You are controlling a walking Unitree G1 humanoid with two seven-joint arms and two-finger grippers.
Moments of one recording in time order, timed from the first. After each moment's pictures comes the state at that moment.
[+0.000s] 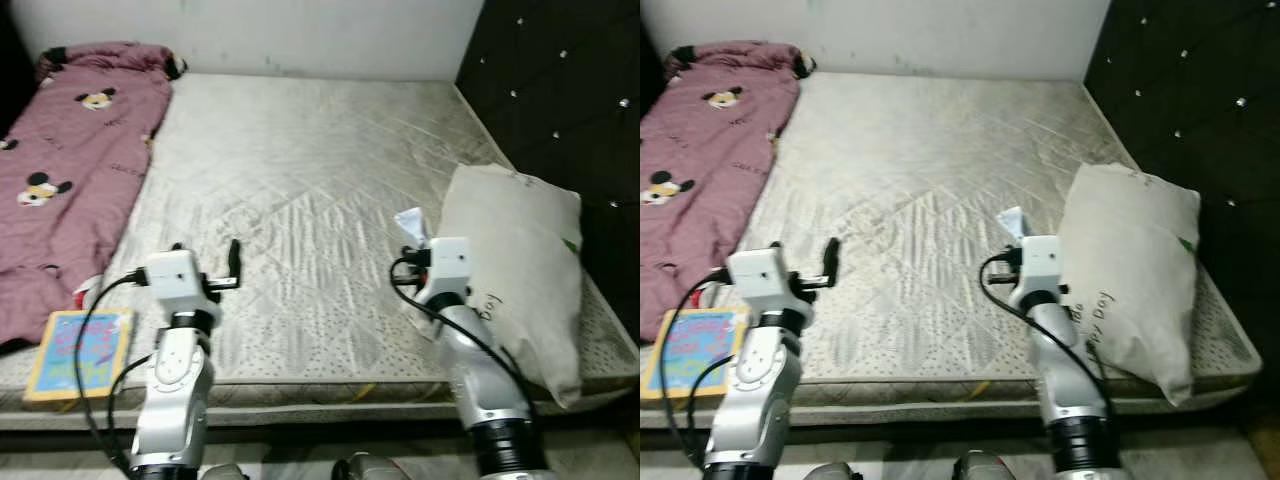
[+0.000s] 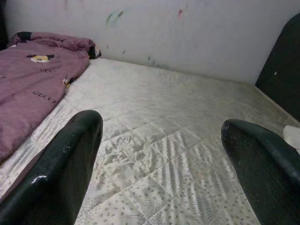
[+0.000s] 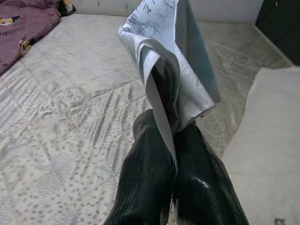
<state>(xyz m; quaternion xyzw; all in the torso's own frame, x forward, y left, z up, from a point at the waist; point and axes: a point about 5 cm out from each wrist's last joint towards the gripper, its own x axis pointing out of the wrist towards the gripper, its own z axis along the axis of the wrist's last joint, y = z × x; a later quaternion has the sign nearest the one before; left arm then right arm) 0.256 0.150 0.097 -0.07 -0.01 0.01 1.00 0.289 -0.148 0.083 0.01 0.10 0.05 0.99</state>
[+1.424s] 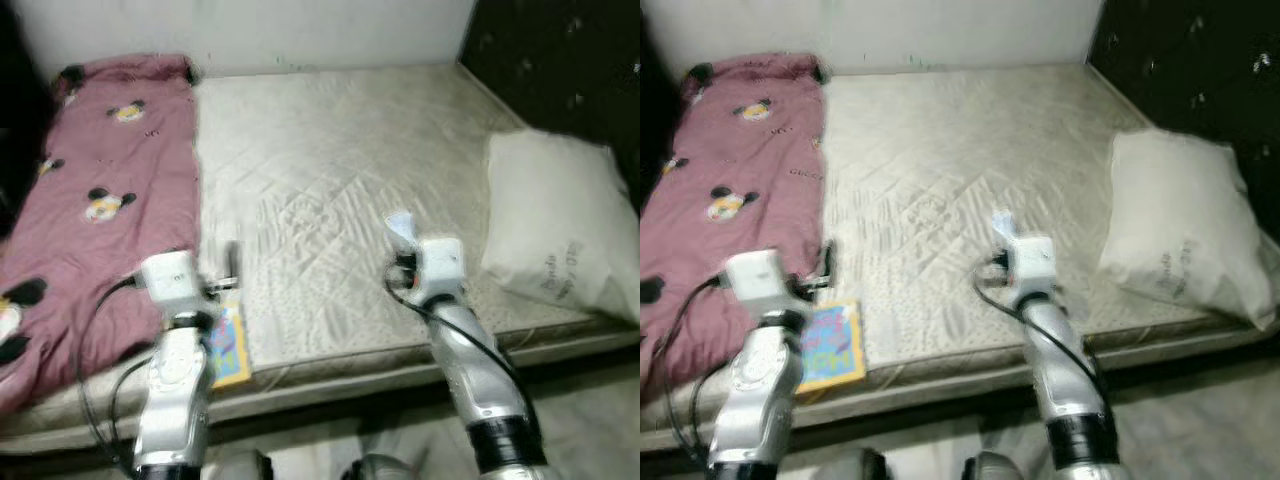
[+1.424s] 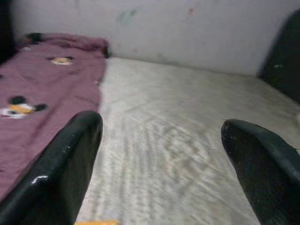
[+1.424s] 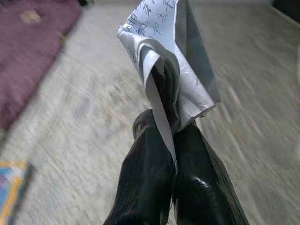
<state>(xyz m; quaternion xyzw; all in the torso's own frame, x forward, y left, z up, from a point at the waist) 0.255 0.150 0.092 -0.08 0.00 0.02 1.00 0.289 -0.145 0.074 0.00 0.12 0.07 0.99</state>
